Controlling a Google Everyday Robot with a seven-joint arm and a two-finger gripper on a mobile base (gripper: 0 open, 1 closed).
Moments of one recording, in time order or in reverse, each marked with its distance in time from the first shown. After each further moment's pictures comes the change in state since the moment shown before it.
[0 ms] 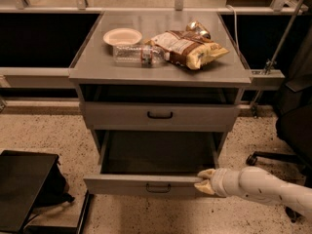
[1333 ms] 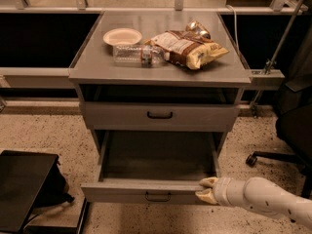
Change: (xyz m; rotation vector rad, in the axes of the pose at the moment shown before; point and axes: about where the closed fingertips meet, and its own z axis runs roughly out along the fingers) arm 0.011 0.027 -0.016 -0.007 -0.021 0.018
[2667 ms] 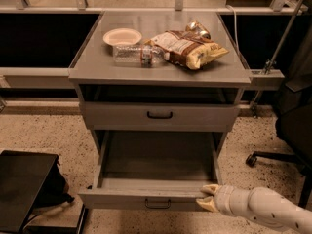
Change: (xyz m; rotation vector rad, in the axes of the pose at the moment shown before) arm 0.012 0.025 -0.012 -0.008 -0.019 0.016
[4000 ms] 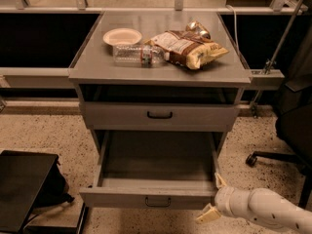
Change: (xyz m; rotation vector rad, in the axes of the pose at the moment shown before) arm 0.000 0.000 0.000 0.000 0.000 0.000
